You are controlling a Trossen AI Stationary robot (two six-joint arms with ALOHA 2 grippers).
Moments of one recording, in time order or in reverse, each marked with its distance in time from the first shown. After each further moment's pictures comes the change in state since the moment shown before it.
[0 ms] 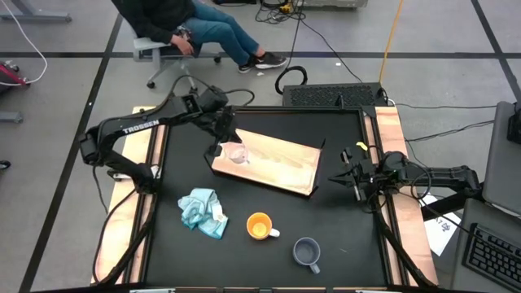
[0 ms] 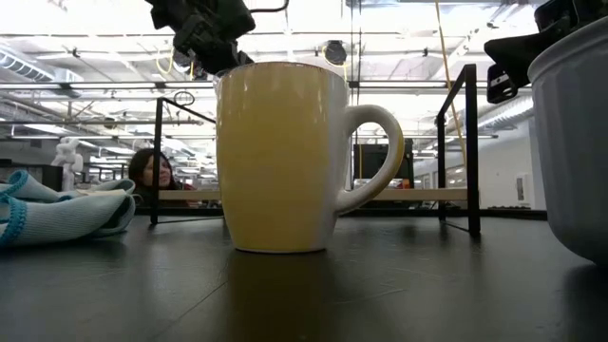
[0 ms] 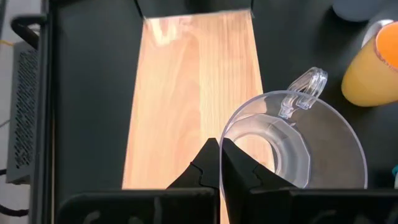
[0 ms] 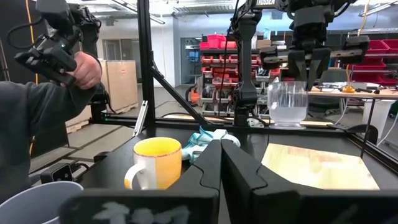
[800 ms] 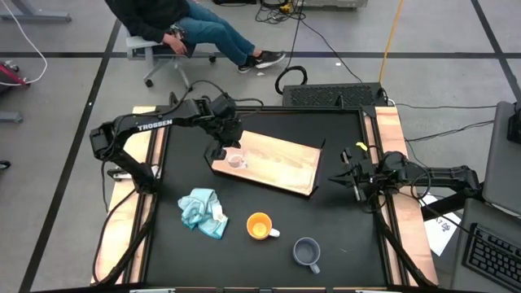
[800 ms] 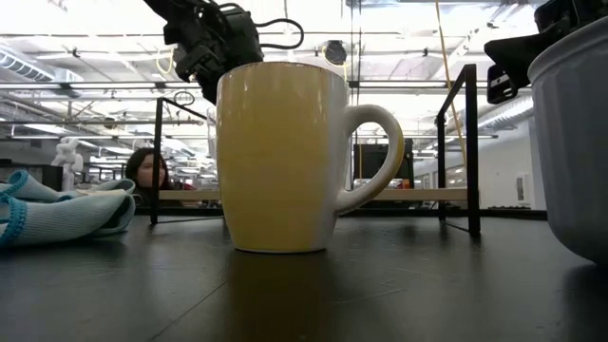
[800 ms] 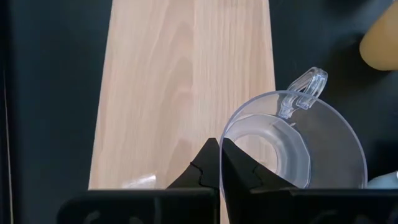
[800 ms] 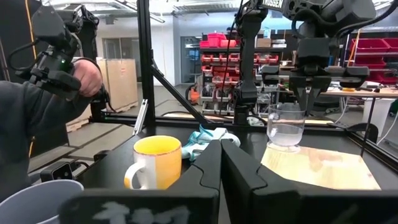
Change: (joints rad) left arm -0.012 0.109 -0.001 -0.068 -0.082 -0.010; right arm 0.000 0.000 0.000 -0.007 0.000 -0.001
